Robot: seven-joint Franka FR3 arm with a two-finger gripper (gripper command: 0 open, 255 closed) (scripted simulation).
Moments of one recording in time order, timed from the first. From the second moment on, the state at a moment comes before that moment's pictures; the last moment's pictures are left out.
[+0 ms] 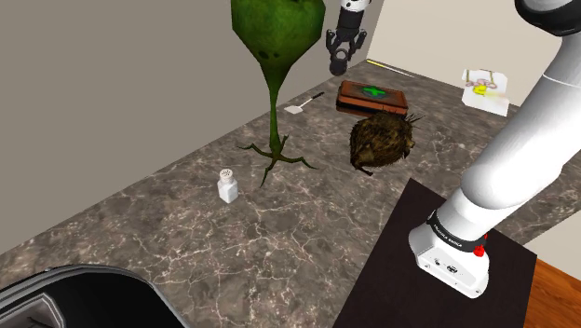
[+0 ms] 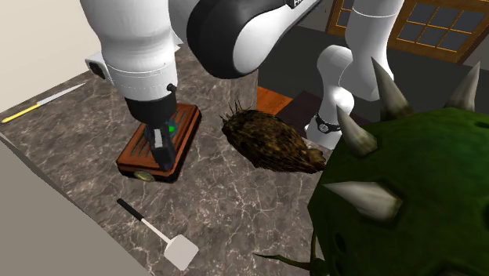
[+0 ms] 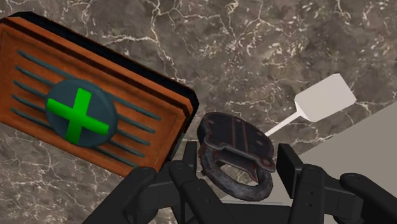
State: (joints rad) arm -0.27 0.11 0.04 -1.74 -0.11 1.95 0.34
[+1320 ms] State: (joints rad) arm -0.50 0.16 -0.14 -1.68 -0.03 1.98 -0.08
